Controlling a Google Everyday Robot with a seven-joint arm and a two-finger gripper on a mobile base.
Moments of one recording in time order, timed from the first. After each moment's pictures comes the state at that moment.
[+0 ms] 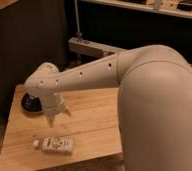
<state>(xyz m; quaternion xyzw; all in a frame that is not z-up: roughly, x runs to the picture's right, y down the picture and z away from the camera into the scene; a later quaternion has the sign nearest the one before) -0.181 0.139 0.677 -0.31 0.16 0.41 0.84</state>
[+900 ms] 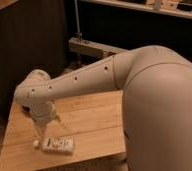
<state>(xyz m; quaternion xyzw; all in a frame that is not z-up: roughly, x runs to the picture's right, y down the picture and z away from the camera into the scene) -0.212 0.167 0.647 -0.35 0.09 0.32 0.88</state>
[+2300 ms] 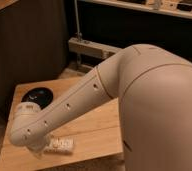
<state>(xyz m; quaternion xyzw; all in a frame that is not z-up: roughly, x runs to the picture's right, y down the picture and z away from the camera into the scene) -0.235 0.253 0.642 -0.31 0.01 0.23 0.92</state>
